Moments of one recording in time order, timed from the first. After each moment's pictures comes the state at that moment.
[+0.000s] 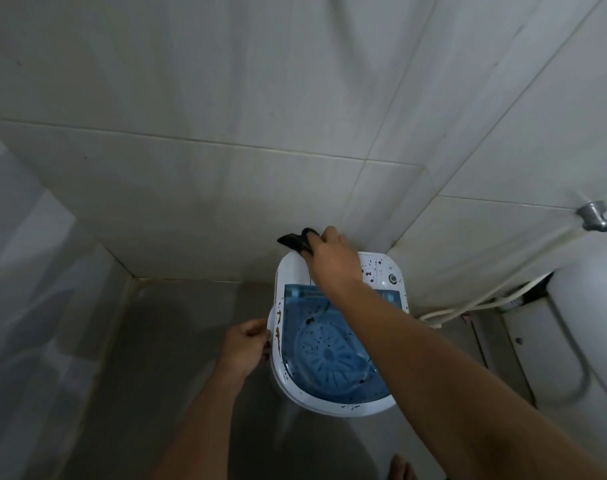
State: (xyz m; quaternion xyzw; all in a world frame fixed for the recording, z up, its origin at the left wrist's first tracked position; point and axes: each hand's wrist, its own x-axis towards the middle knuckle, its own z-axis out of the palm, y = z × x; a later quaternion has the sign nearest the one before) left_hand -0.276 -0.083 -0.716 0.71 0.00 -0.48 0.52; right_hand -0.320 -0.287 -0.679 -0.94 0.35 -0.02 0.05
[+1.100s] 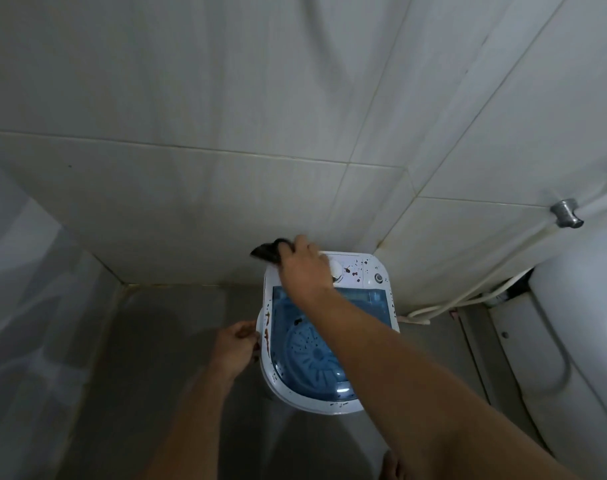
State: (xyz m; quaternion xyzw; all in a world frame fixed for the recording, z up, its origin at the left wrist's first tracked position) left_hand -0.275 -0.085 -0.721 0.73 0.01 -0.49 0.47; right_hand -0.307 -0.255 -0.678 -0.95 0.31 0.02 0.02
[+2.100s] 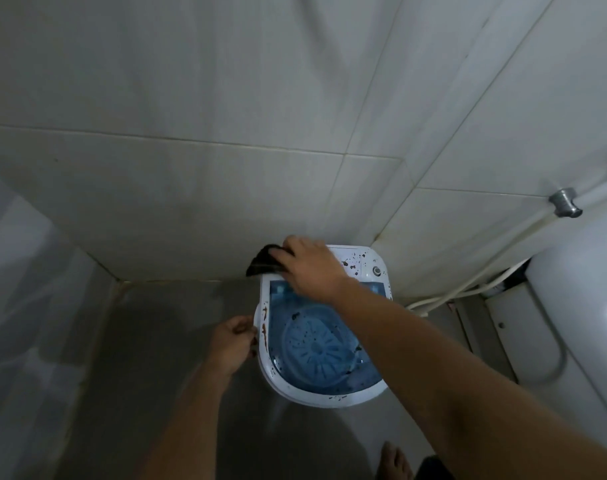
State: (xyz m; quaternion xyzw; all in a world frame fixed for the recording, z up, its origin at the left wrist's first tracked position) left_hand -0.272 -0.085 -0.735 0.73 -0.01 -0.48 0.49; right_hand -0.335 -0.289 -0.694 -0.99 0.13 -0.03 -0.01
